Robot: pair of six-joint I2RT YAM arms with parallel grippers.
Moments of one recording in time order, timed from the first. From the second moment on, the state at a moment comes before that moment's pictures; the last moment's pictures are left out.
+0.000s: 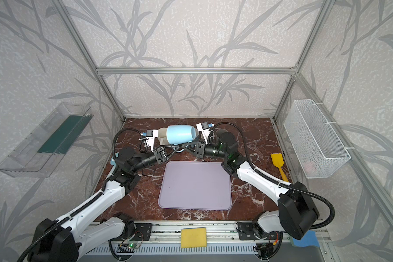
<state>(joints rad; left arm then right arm) -0.38 1.04 0.61 0.56 0.73 -0.90 0.62 1.39 0.93 0.54 -0.79 0.81</state>
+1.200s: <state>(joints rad) -0.35 1.02 0.57 0.64 0.71 -1.00 0.62 1.45 0.93 0.64 -0.80 0.84</state>
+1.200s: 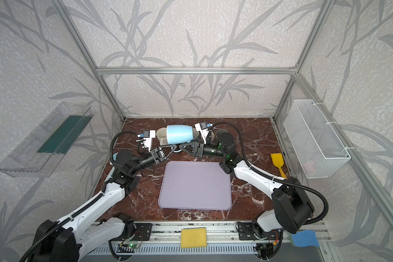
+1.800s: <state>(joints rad) -0.34 1.02 0.57 0.54 0.69 -0.96 0.62 1.53 0.95 0.68 -0.82 0.94</state>
